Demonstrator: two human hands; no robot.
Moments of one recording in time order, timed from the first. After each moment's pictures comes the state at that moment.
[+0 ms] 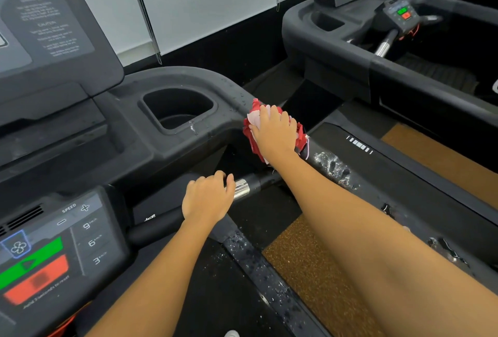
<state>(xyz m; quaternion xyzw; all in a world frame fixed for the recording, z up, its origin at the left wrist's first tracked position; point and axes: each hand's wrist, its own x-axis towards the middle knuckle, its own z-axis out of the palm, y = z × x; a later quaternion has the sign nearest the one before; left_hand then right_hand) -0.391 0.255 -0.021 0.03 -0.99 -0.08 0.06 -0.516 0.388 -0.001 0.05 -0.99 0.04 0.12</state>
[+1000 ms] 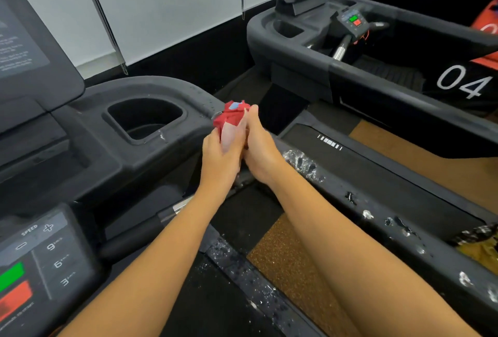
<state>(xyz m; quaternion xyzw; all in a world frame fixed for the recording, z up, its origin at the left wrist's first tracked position) -0.412 0.323 0.053 0.02 -0.74 -0.67 0.07 -0.432 0.403 0.072 -0.05 -0.62 0.78 -0.12</state>
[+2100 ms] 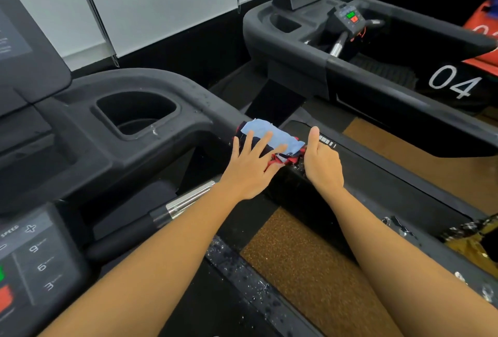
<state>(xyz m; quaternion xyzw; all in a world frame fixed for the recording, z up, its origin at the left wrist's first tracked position) -0.443 0.354 -0.002 -0.28 -0.95 -0.12 0.02 -0.423 0.510 0.025 -0.21 -0.91 0.35 0.09</state>
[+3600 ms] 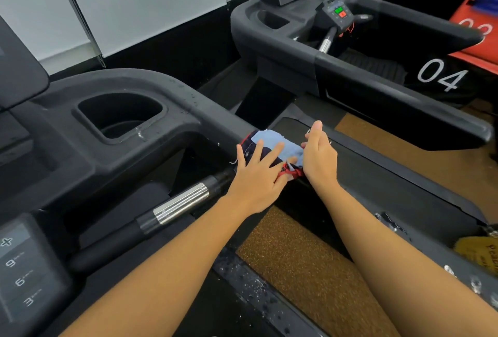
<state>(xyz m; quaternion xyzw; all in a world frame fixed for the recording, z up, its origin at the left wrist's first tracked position) -0.415 0.384 0.005 -0.31 -0.94 -0.13 0.03 -0.421 0.519 0.029 -0.23 -0.82 0.50 0.16</state>
